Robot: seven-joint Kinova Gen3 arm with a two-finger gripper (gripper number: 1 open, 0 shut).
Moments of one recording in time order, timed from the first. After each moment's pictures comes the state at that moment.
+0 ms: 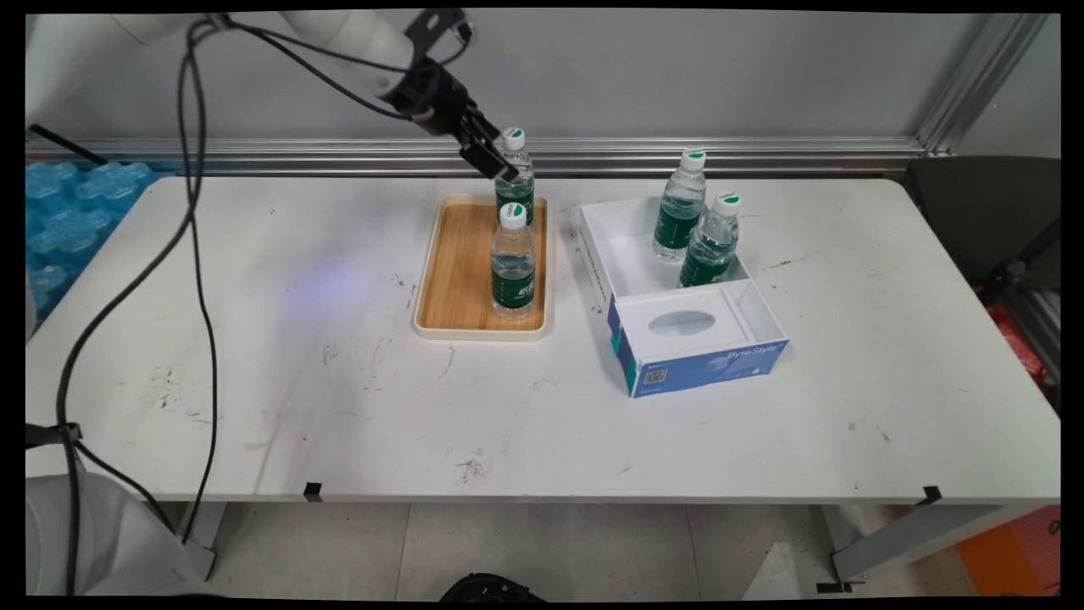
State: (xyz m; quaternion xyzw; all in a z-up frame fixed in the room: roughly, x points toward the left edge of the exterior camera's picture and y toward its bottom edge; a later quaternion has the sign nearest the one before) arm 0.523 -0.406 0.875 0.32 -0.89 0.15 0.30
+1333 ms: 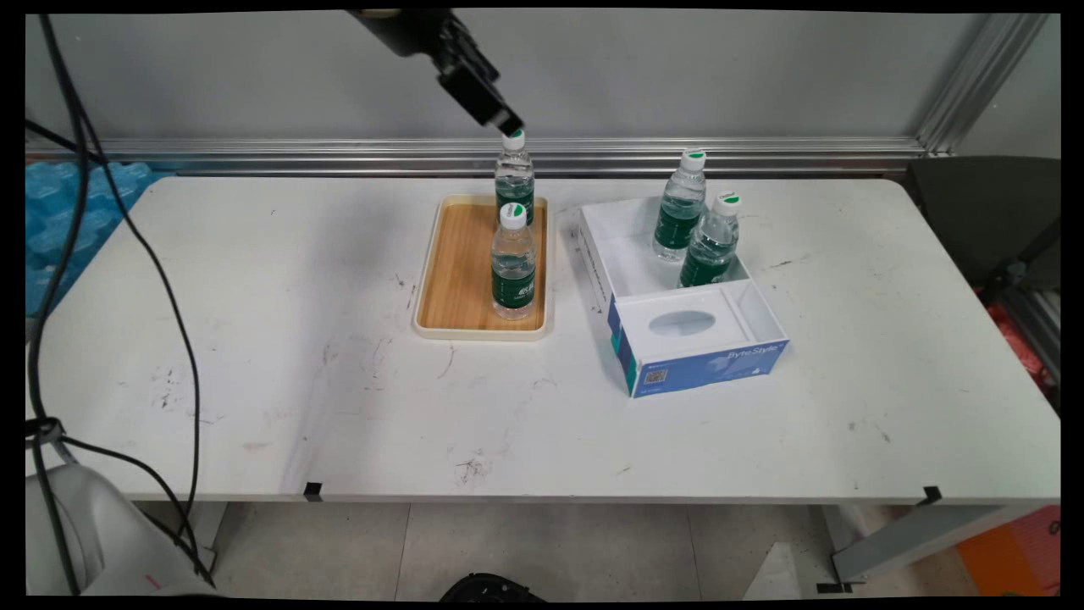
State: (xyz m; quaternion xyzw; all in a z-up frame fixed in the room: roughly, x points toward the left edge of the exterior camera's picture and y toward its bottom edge) arm 0.449 -0.299 1.032 0.31 -0.90 0.13 0.28
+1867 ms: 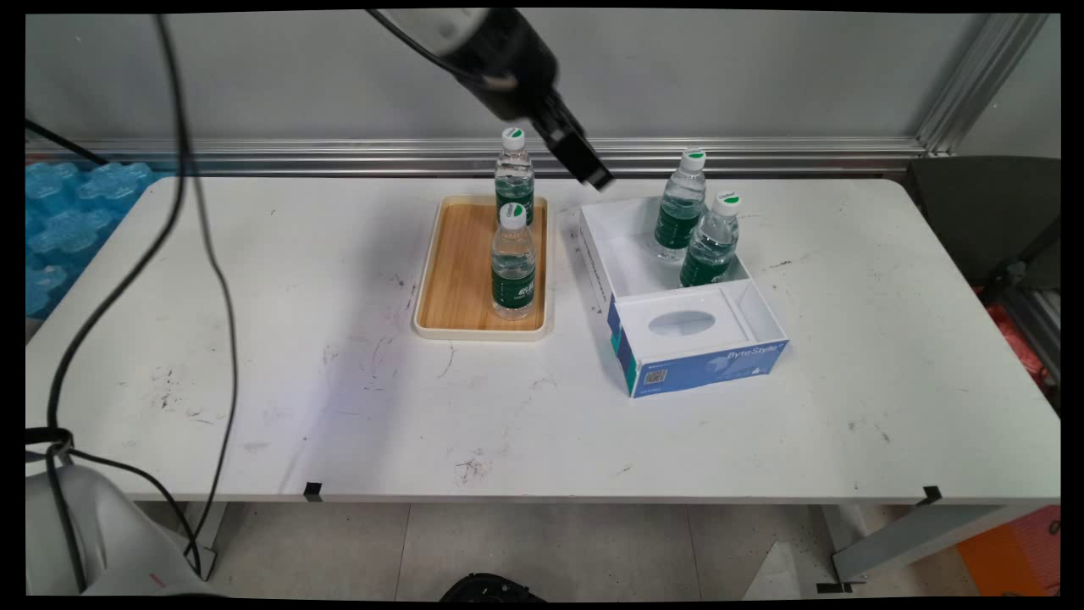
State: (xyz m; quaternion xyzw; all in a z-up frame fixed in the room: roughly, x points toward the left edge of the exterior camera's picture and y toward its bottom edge) arm 0.361 -0.314 0.979 0.33 -0.89 0.12 0.29
